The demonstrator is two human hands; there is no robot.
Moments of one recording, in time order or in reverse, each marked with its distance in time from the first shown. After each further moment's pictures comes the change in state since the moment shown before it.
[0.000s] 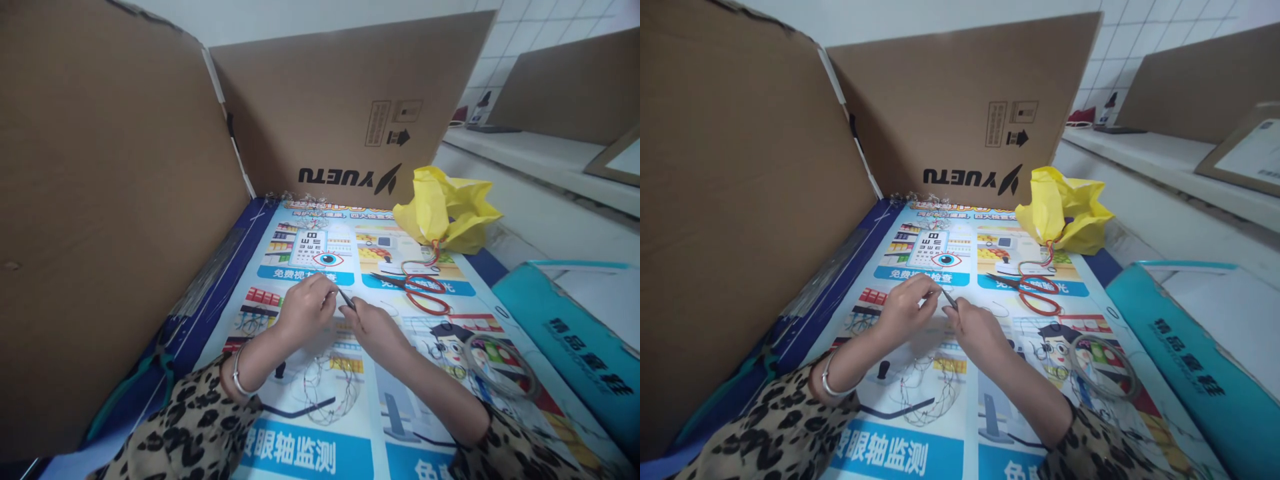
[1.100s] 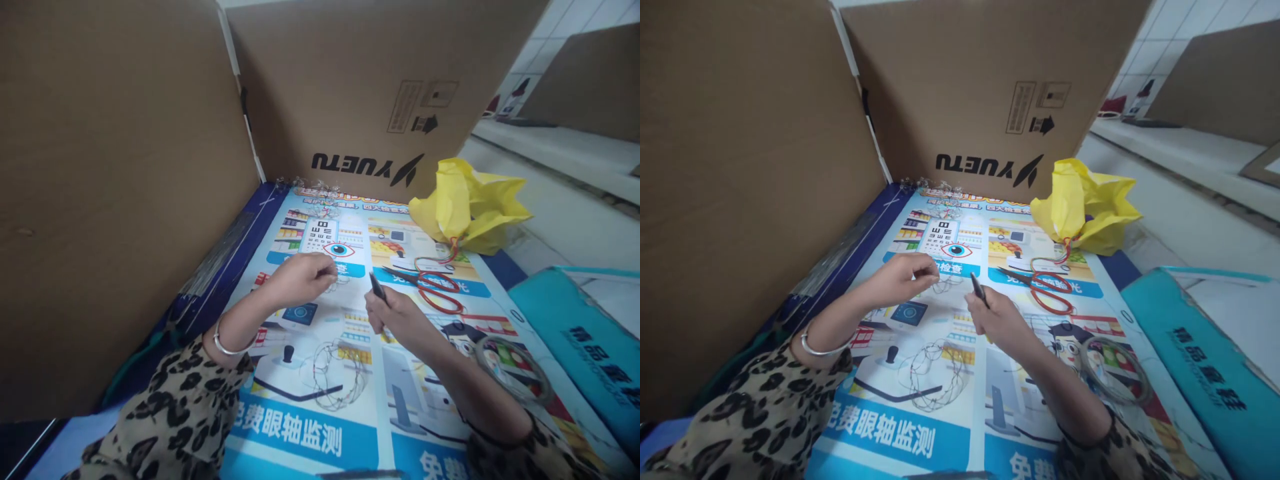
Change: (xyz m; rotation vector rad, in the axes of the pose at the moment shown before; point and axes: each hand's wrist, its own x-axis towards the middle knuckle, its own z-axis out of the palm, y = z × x) left_hand 0.021 -0.025 -0.046 -0.076 -0.340 -0.002; right_hand -0.004 0.007 -0.024 0.389 -0.009 -0.049
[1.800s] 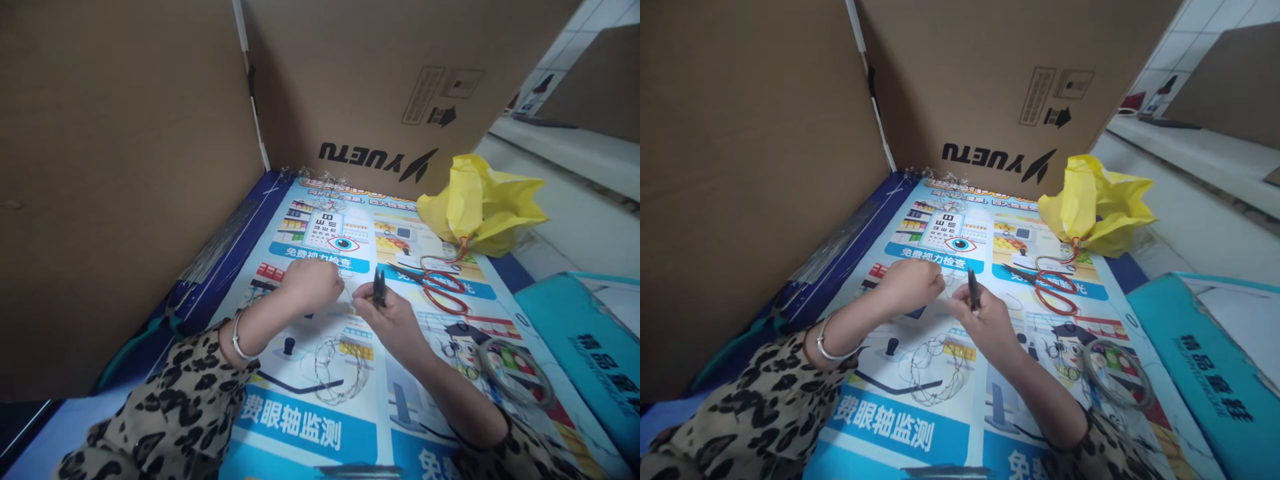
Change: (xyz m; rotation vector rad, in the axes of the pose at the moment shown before) left_hand 0.002 0.019 0.022 0.358 -0.113 -0.342; right_hand -0.003 -0.008 0.029 0.258 0.165 -0.015
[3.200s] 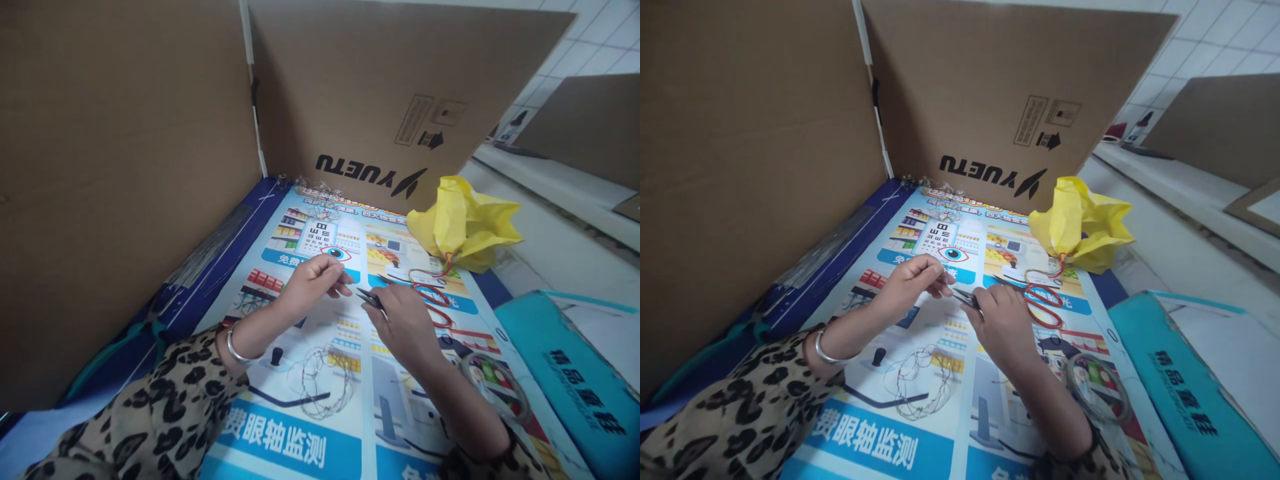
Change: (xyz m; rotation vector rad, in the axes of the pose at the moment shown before) left_hand 0.003 0.005 0.017 -1.452 0.115 0.024; right_hand 0.009 0.011 -0.037 -0.948 0.129 -0.464
